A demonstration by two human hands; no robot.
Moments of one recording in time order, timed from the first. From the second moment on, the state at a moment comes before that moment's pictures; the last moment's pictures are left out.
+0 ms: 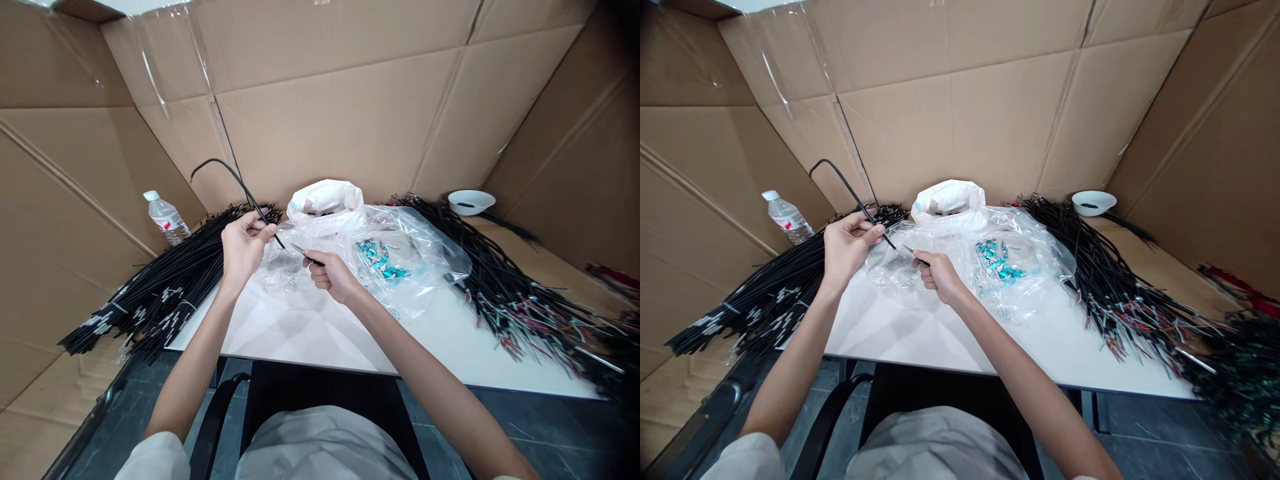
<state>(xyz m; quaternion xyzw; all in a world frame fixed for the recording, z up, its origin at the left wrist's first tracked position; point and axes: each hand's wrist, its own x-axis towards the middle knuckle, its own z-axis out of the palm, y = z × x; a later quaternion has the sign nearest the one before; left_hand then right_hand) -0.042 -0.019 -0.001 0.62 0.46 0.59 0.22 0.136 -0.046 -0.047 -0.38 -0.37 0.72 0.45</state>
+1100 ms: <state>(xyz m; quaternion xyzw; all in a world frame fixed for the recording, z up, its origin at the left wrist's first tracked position) -0.044 -0.021 0.000 0.65 0.46 0.56 0.23 0.120 -0.044 -0.053 -0.37 -0.36 0.76 0.40</state>
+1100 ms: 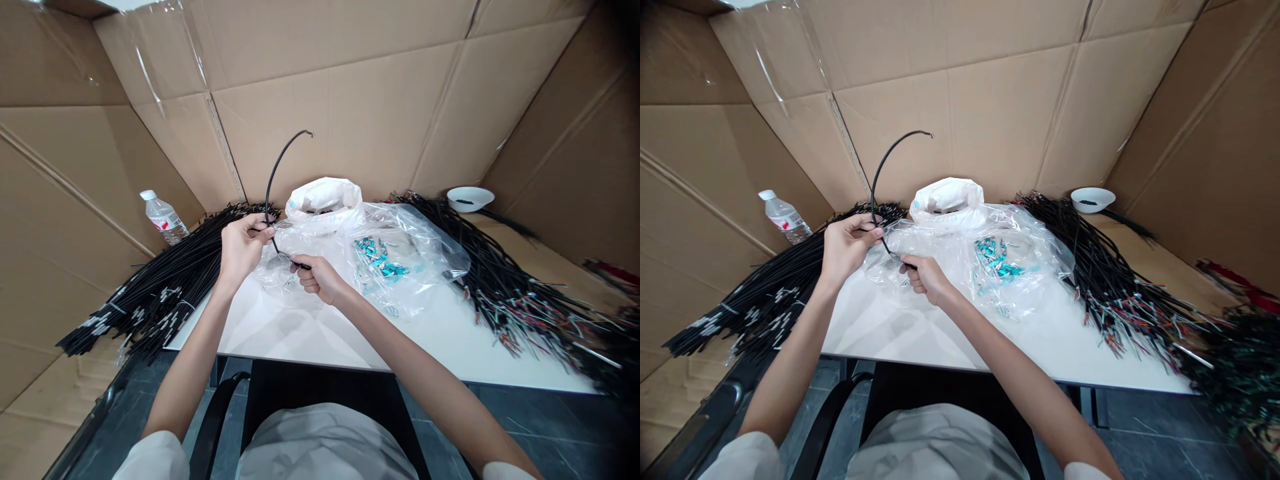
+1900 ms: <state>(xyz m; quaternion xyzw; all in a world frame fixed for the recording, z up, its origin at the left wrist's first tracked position) -0.044 -0.004 -0.022 0.64 0.45 0.55 0.28 0.108 -0.020 -0.067 -0.35 -0.23 0.83 0.37</state>
